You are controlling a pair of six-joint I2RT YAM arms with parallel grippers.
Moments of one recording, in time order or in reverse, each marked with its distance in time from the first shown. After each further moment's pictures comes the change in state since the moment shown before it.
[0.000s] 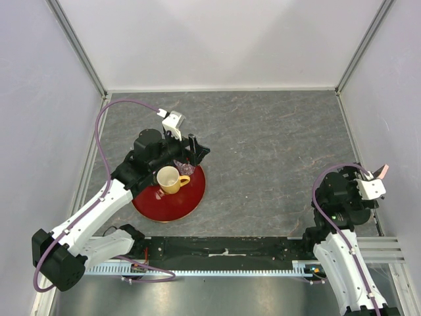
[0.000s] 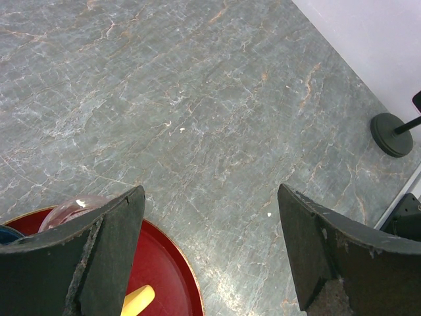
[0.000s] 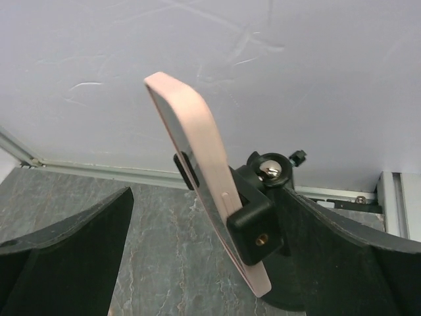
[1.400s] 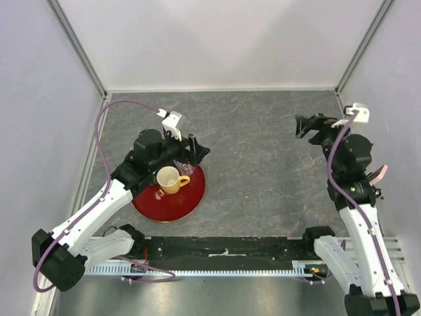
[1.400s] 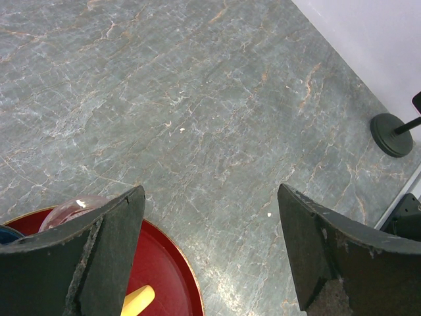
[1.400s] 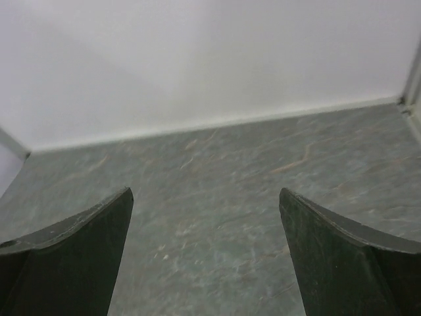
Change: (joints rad) left arm 0.000 -0.001 0.000 0.001 0.000 0.000; right arm 0.001 0.262 0.584 -0.122 -1.276 -0.143
